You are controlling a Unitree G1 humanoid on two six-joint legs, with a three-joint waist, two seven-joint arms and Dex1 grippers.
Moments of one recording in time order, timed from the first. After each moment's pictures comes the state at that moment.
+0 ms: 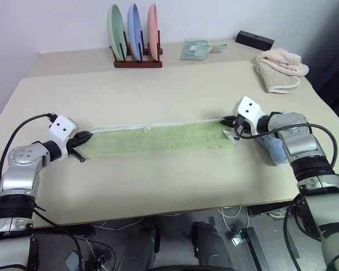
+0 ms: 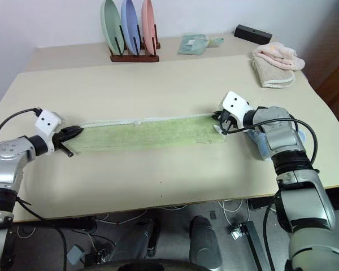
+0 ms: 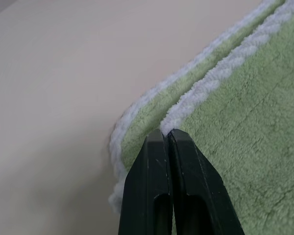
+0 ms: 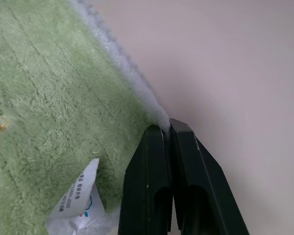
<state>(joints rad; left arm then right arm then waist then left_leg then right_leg) -0.37 0.77 0.14 0.41 -0.16 0.10 -0.82 -0.78 -0.67 0.15 0.62 0.00 0.02 0.94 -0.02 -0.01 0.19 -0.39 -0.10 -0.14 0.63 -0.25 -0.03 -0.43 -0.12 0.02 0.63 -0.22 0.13</state>
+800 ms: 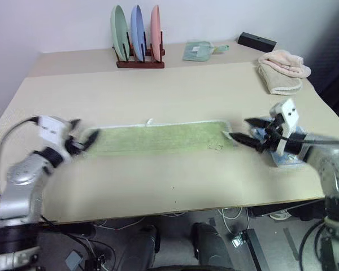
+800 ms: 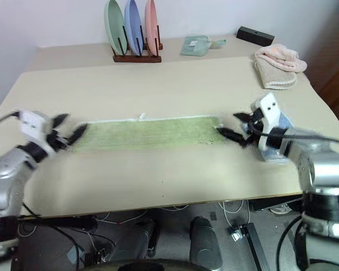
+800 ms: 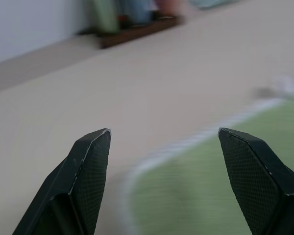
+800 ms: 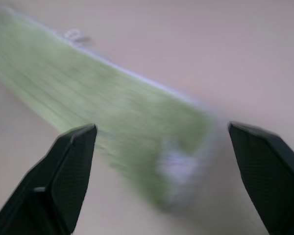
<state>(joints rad) -0.09 0.58 0.13 -0.28 -0.37 0.31 -0.65 -0.27 -0.60 -0.30 -0.26 0.56 0.96 0.76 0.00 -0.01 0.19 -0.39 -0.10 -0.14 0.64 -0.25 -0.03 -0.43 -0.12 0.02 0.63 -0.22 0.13</state>
